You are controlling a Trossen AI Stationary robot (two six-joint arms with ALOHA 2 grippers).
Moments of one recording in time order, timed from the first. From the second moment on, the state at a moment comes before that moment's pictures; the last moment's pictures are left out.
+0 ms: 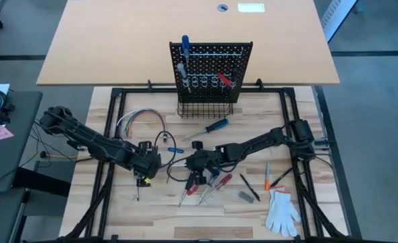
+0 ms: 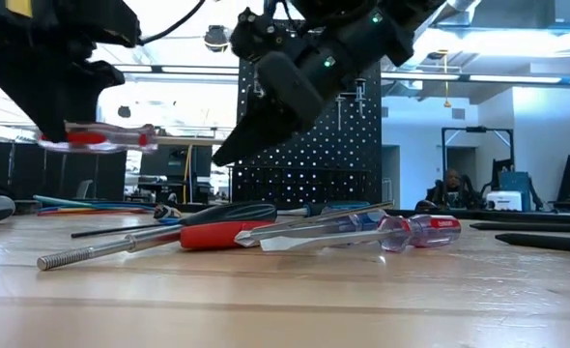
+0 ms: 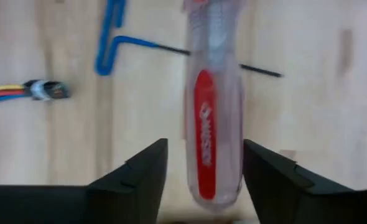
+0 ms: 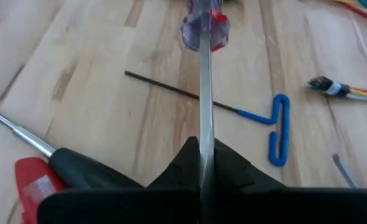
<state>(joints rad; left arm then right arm) -0.41 1.27 0.88 -0.91 -0.26 -0.40 0.16 2.00 1.27 0.04 0.16 -0.05</state>
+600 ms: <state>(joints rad) -0.45 1.00 0.59 -0.66 -0.76 -0.41 0.04 1.70 0.75 0.96 0.33 0.08</state>
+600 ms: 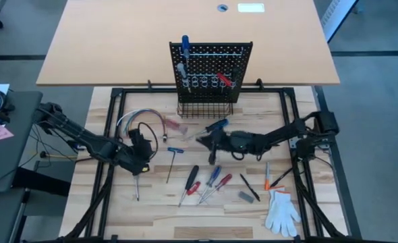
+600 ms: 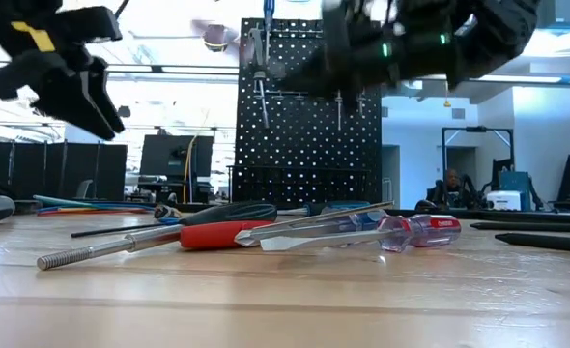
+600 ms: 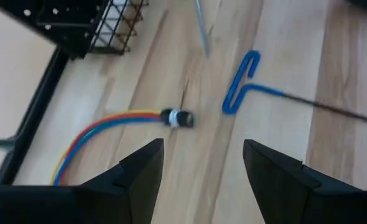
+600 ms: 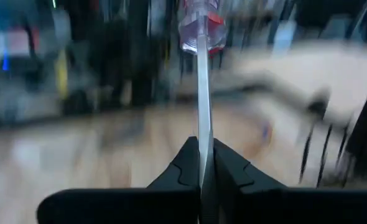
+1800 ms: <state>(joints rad) -0.45 1.04 0.45 -0.05 -0.78 -0.12 -0.27 1.97 1.22 1.34 0.43 0.27</state>
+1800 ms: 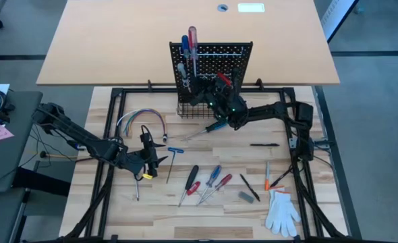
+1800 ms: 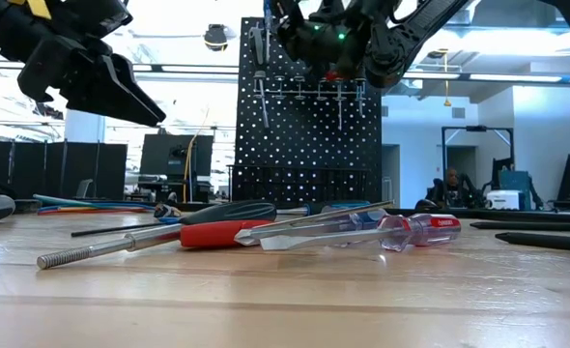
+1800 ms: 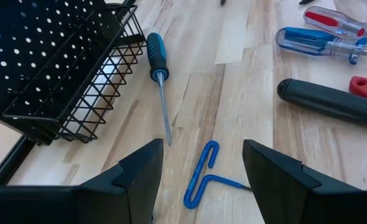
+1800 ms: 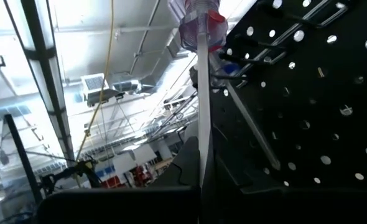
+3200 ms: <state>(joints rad) -0.45 1.04 0.45 -0.05 -0.78 -0.13 -0.26 1.97 1.22 1.35 0.47 0.15</state>
